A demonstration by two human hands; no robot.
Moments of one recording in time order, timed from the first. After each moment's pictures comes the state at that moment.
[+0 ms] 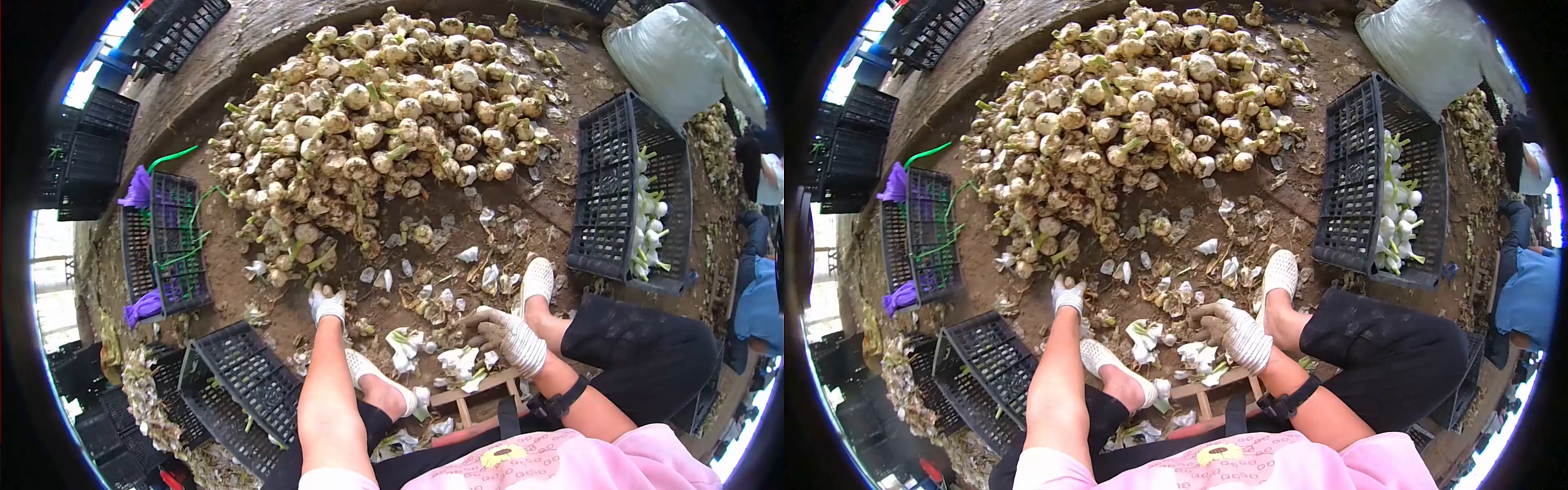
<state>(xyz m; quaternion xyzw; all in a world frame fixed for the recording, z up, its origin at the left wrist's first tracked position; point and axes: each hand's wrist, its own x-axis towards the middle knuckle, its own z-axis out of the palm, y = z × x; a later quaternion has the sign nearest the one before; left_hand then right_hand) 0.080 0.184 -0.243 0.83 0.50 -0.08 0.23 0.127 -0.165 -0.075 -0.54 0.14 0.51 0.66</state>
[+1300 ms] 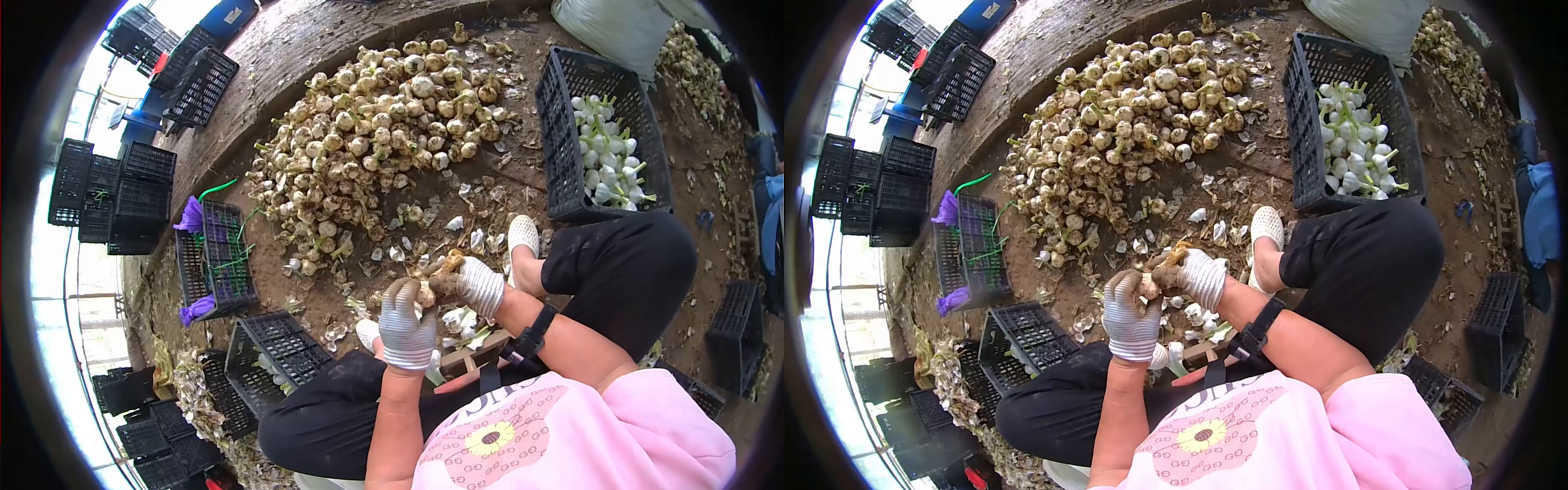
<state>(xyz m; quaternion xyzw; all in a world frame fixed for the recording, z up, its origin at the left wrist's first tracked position) 0.017 -0.040 0.021 0.93 0.01 0.17 0.32 0.096 -0.168 -0.027 -0.40 0.02 0.44 0.80</state>
